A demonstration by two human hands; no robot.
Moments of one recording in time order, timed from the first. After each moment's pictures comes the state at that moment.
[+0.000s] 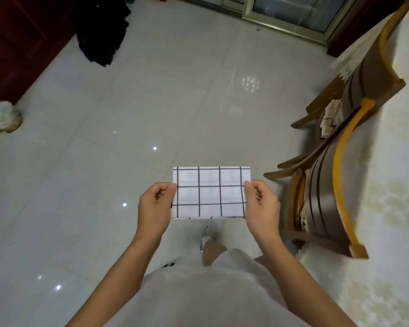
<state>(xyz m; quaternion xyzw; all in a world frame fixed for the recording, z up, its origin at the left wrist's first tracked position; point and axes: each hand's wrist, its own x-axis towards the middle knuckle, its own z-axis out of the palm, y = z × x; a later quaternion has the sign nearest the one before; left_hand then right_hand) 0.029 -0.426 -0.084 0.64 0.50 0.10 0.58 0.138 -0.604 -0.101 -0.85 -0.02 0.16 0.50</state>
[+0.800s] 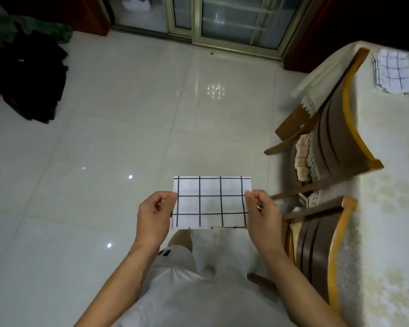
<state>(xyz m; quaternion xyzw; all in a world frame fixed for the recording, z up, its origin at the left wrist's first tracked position) 0.377 -0.321 -0.099 0.67 0.43 0.02 0.60 0.444 -0.527 -0.106 -0.84 0.06 0.11 0.53</state>
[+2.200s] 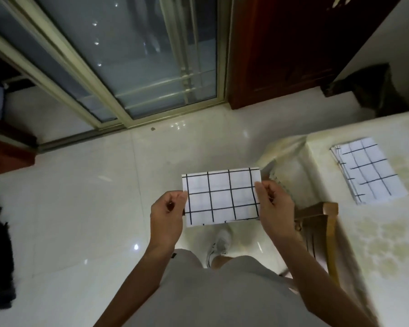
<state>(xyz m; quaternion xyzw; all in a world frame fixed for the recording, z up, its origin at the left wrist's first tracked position) 1.073 -0.346 -0.080 0.77 0.26 -0.07 0.58 1.067 -0.565 -0.105 -0.81 0.21 -0.04 0.54</state>
